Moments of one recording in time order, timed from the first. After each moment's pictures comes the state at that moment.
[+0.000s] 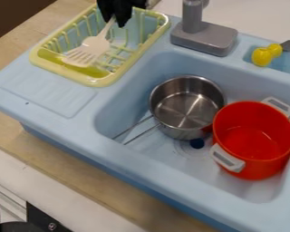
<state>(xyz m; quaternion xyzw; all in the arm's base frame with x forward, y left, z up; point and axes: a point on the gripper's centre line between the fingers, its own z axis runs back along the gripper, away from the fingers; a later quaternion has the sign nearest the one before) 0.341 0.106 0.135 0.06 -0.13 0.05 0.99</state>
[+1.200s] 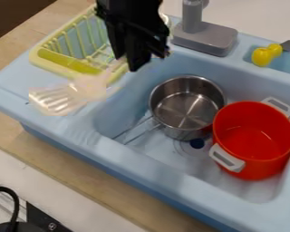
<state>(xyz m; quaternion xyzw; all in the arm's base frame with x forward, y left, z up) 0.245 0.006 0.149 0.04 -0.09 -0.13 0.99</state>
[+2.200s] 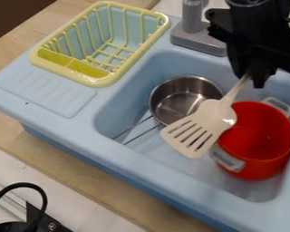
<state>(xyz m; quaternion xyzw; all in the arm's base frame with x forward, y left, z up) 0.284 -0.111 0.153 -0.04 -0.22 -0.12 0.97</state>
